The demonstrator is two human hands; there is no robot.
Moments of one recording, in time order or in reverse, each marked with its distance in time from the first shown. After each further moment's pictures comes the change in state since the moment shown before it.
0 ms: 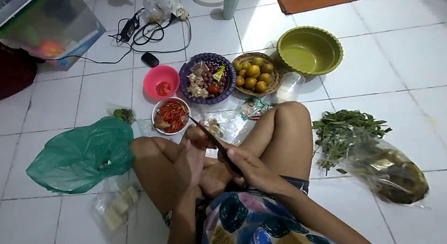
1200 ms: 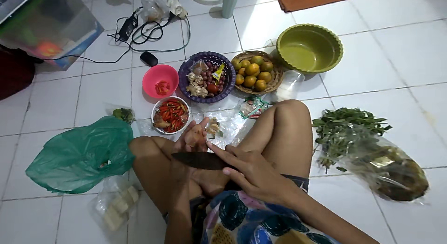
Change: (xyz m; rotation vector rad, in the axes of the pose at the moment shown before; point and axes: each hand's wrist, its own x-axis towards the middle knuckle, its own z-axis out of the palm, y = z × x) left_hand 0.012 0.001 -0.041 0.041 -0.302 -0.010; right_hand -0.013 -0.003 -0.002 -0.949 0.051 -0.245
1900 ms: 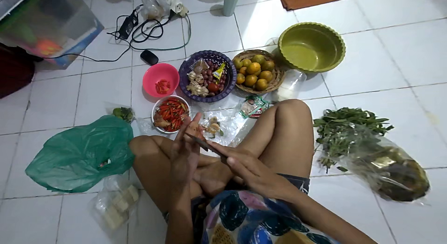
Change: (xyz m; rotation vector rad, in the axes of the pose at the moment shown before) left_hand 0.006 0.004 0.014 0.060 0.108 0.088; right_hand 0.000 0.008 0.003 0.474 -0.092 0.157
